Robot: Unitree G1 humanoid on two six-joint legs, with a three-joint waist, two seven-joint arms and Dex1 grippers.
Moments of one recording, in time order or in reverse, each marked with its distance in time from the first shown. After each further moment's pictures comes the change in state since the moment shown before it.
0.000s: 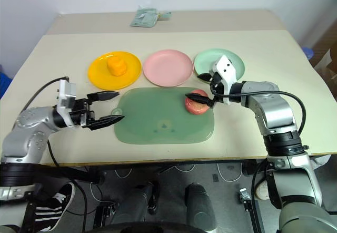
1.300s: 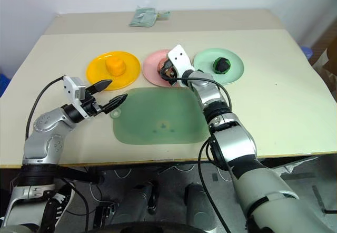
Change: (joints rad) left arm 0.014 -0.129 0.066 0.025 0.106 -0.058 0.392; right arm -0.506 0.485 0.014 1.031 -0.319 -0.617 -0.422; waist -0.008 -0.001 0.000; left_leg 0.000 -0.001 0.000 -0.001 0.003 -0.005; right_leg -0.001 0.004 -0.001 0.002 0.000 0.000
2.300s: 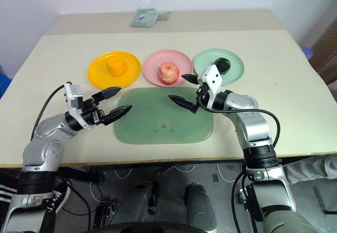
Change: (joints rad) left arm 0.041 -0.009 -0.013 -0.039 -0.121 0.019 -0.188; right arm 0.612 -0.290 -0.062 -1.079 0.319 0.385 0.342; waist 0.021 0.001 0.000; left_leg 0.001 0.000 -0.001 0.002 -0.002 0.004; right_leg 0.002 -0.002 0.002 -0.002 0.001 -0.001
